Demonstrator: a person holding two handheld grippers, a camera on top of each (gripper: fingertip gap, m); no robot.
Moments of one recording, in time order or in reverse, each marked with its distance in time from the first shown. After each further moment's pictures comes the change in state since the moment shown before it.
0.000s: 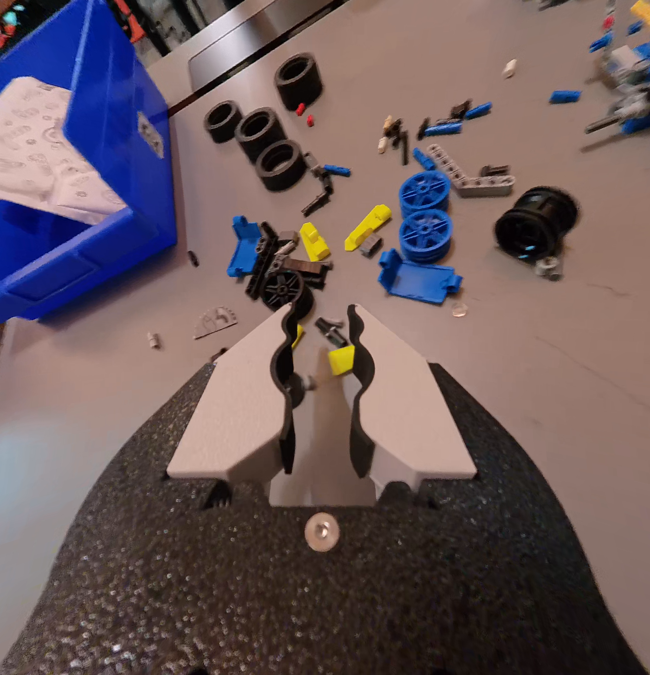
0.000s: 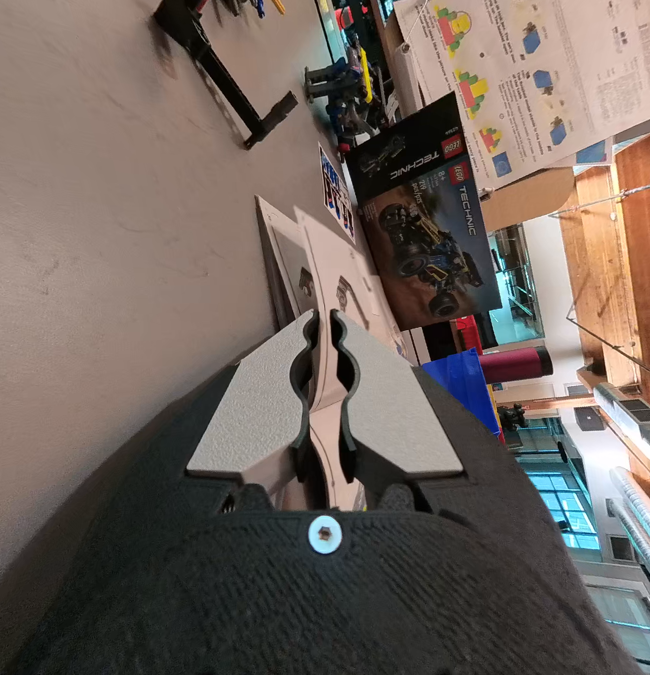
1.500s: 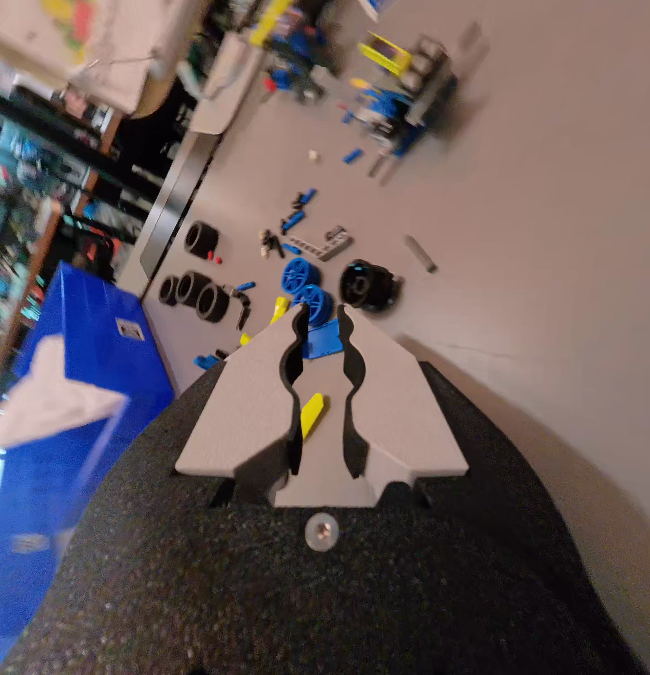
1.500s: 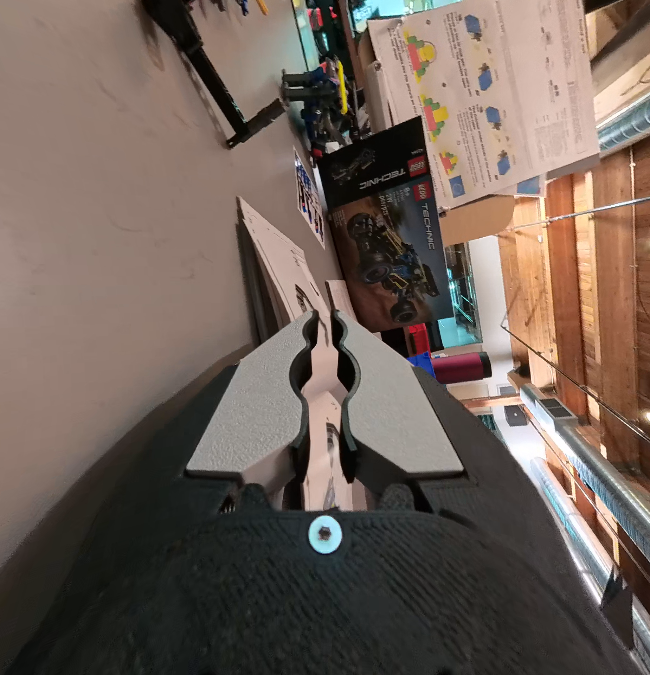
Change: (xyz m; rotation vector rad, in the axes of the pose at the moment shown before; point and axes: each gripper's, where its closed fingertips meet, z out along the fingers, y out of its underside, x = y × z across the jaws) left arm 0.063 -0.039 -0.018 0.158 0.141 0.466; right arm 0.010 -0.006 -0.004 -0.002 0.110 -0.110
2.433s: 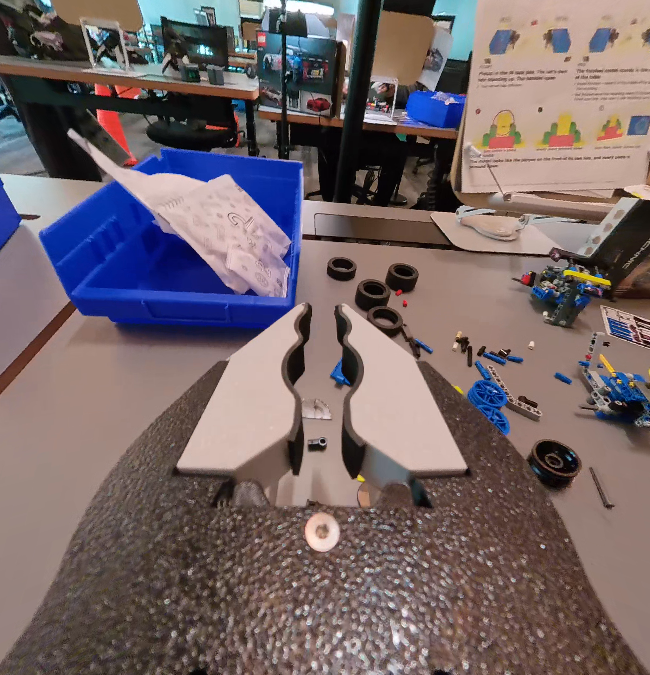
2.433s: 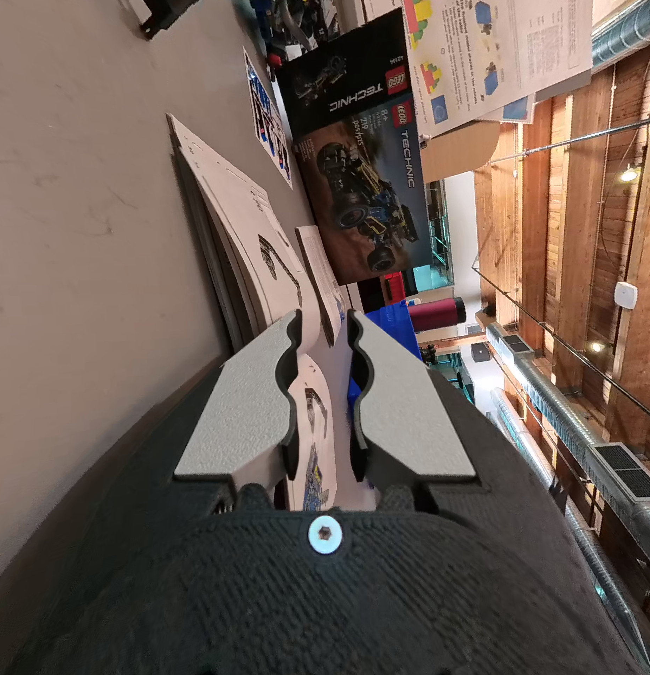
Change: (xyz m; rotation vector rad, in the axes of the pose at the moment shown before) left arm -0.174 0.067 -0.047 0.222 -0.362 -0.907; right arm 0.014 0.030 0.006 -0.182 0.095 -0.006
